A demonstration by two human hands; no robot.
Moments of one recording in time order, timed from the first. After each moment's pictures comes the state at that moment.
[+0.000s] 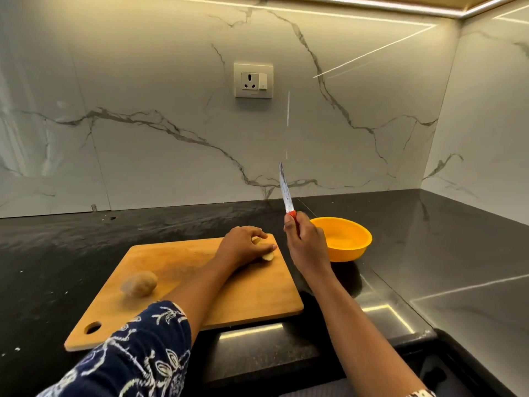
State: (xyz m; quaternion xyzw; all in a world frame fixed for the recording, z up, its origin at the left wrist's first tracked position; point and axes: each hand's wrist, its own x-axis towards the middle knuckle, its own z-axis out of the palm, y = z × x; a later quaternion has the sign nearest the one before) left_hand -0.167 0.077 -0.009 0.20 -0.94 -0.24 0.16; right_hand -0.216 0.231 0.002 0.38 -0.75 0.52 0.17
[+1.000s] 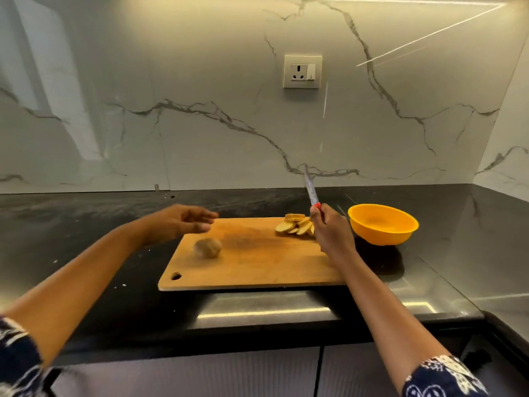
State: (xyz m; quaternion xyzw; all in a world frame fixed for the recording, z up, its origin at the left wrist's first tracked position) left_hand 0.062 -0.010 0.052 0.16 -0.92 -0.36 0.04; right_hand -0.179 0.209 0.000 0.36 -0.80 0.46 0.11
